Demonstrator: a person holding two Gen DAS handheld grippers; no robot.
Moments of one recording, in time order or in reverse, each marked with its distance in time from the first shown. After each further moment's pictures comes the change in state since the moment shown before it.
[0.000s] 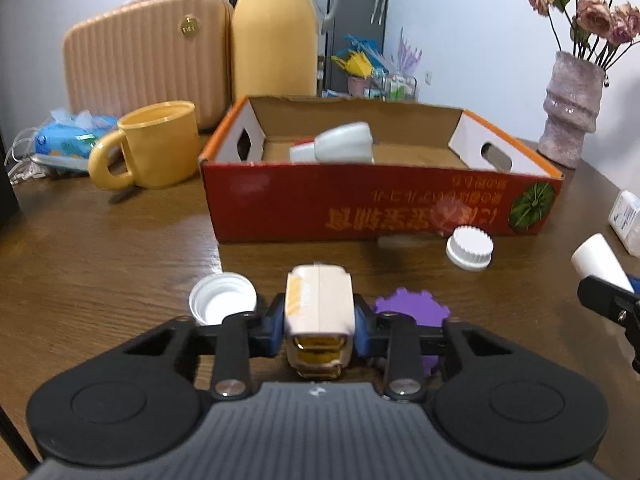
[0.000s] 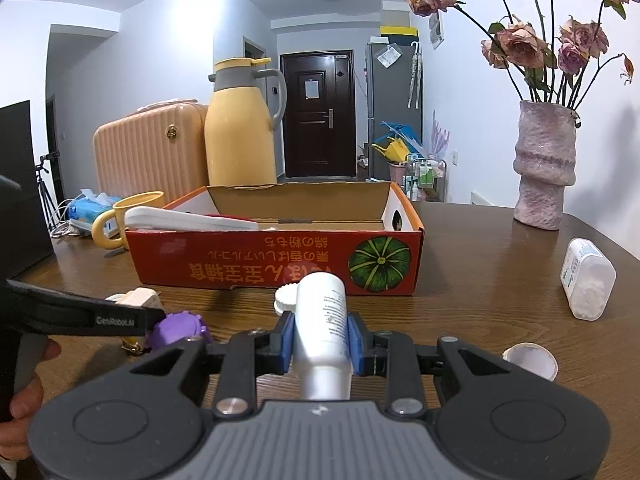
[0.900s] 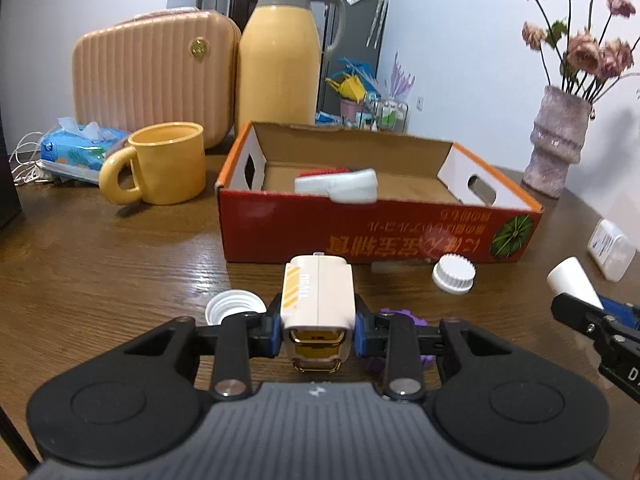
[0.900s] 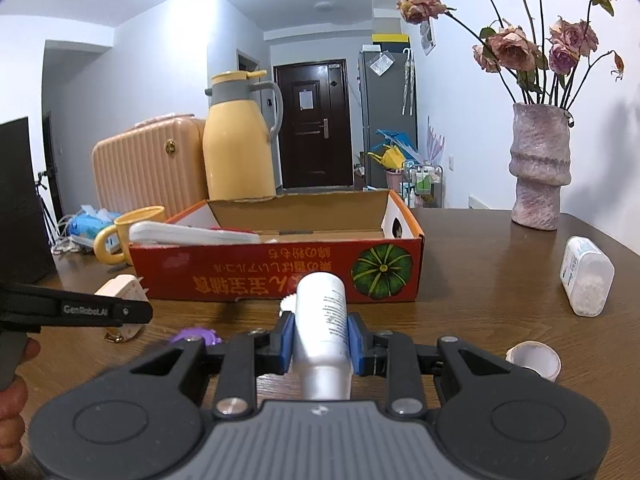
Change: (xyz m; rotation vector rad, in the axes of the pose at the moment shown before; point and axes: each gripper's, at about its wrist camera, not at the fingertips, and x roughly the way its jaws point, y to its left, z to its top) left arm -0.020 0.012 0.003 -0.037 -0.044 -0.052; right arm -0.006 0.004 -0.001 0.040 -0.042 0.000
